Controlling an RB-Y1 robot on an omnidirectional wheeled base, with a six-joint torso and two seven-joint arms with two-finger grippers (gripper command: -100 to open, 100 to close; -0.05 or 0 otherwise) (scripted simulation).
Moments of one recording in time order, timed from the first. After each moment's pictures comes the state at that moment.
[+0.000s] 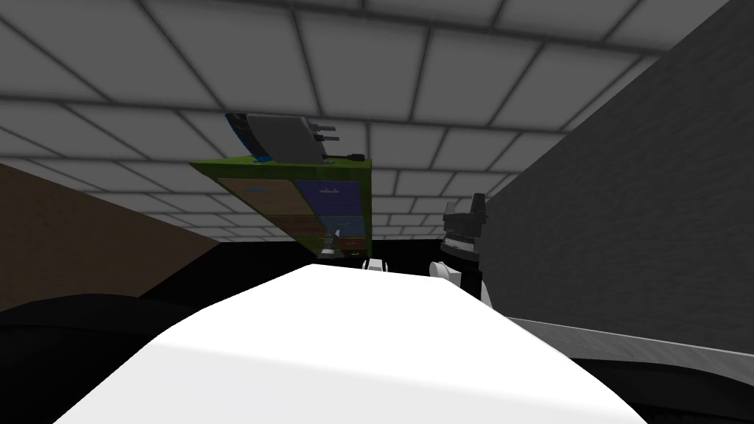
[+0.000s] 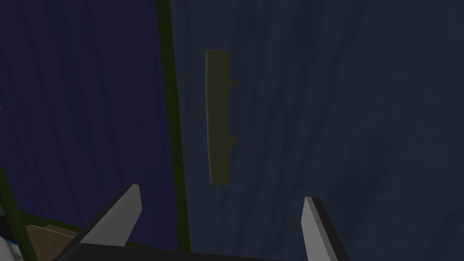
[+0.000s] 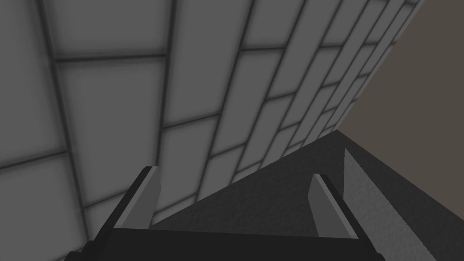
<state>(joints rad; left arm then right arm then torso) 0.42 0.06 0.02 -1.51 -0.02 -0.69 0.08 0.51 0.00 -0.03 -2.37 0.04 -0.43 -0.06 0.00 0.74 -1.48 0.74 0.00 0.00</state>
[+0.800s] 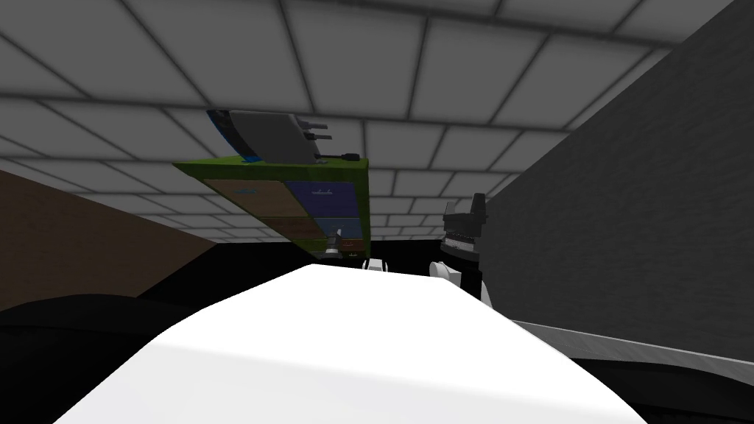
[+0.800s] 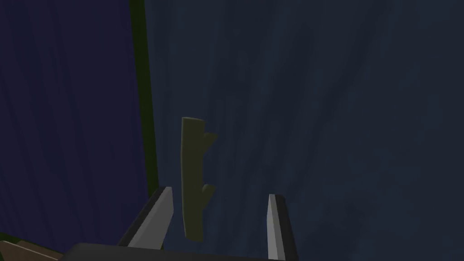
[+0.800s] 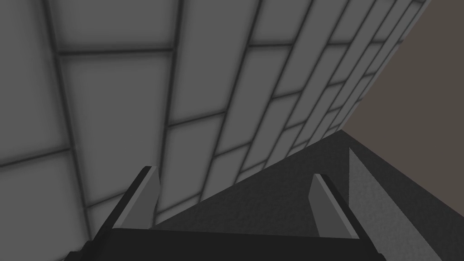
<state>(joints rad) 0.41 -0.01 0.02 -1.50 -0.02 -0.67 0.08 0.51 0.00 -0.03 -2.37 0.04 -0.43 -0.06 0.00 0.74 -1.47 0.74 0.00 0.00</state>
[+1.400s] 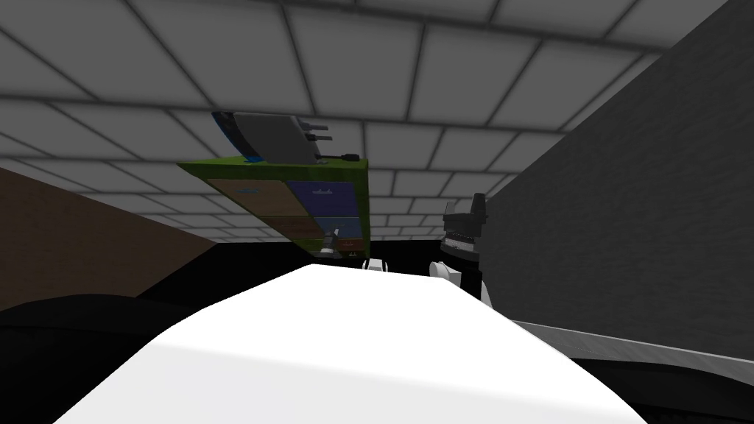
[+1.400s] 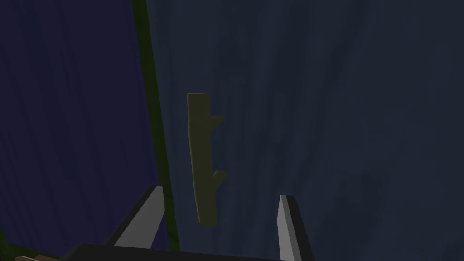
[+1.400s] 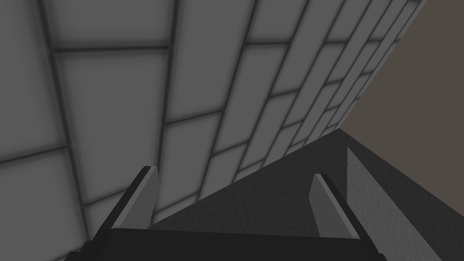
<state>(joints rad) 0.41 0.09 0.02 -1.51 -0.03 -0.66 0.08 0.51 0.00 -0.03 -2.37 0.04 -0.43 -0.06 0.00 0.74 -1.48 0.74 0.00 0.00</state>
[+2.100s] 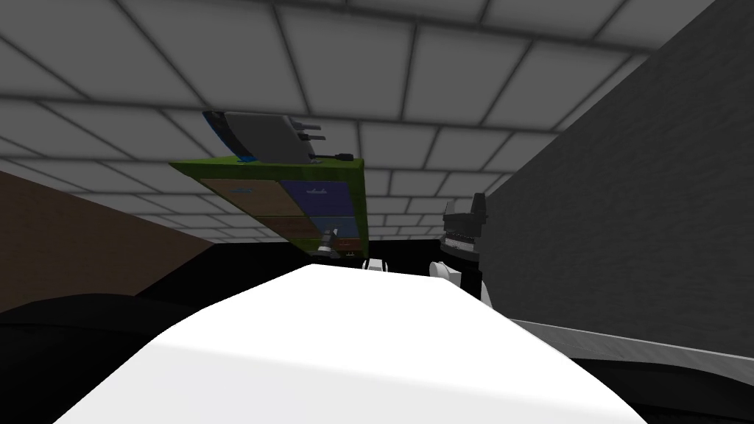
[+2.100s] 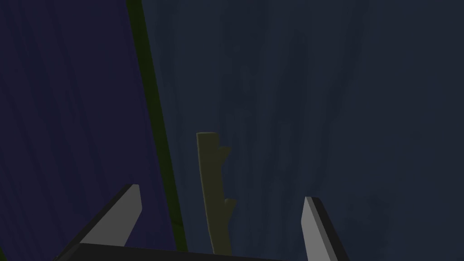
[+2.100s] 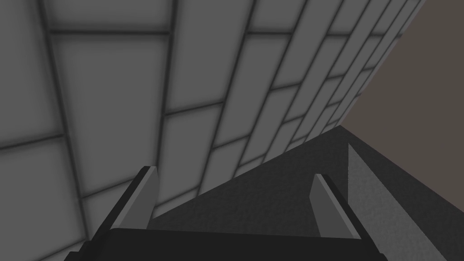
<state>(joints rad) 0.43 0.13 0.02 -1.59 -0.04 -0.56 0.07 0.51 0.00 -0.03 -2.37 0.04 -0.43 -0.06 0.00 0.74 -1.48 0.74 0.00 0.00</state>
